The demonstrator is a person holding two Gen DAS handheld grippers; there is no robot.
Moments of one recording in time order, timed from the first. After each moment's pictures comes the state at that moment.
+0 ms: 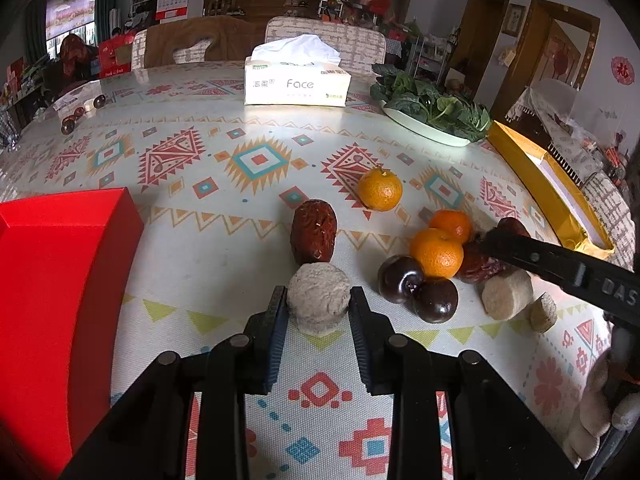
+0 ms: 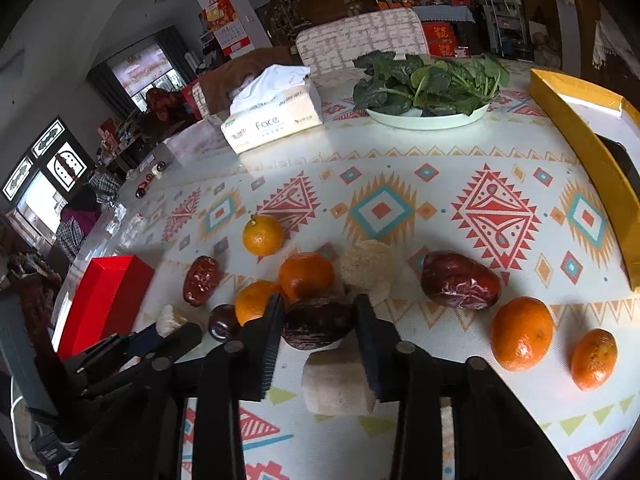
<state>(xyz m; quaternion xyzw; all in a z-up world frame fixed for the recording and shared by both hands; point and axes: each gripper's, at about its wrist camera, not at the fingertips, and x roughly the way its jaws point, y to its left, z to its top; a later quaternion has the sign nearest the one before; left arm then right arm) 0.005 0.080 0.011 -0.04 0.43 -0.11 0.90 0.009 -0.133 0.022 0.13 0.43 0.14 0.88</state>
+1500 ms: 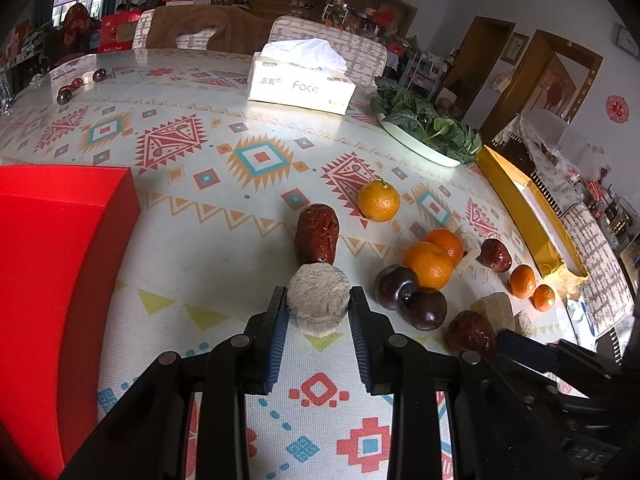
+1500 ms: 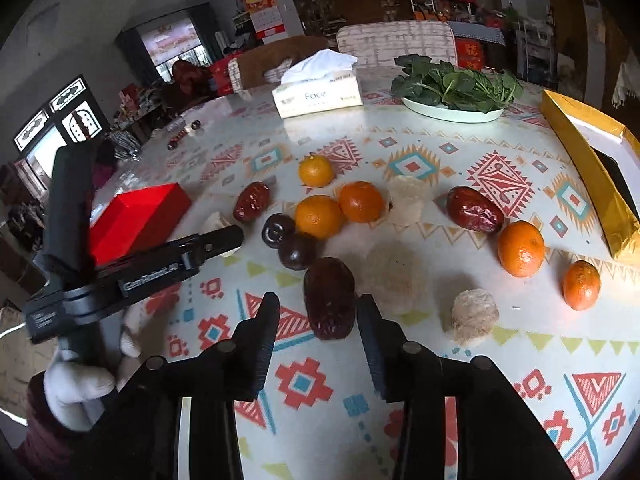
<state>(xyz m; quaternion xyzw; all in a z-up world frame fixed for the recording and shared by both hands) 0.005 0.098 0.010 -0.11 0.42 -0.14 0.89 -0.058 -0.103 0.021 0.07 0.43 0.17 0.89</state>
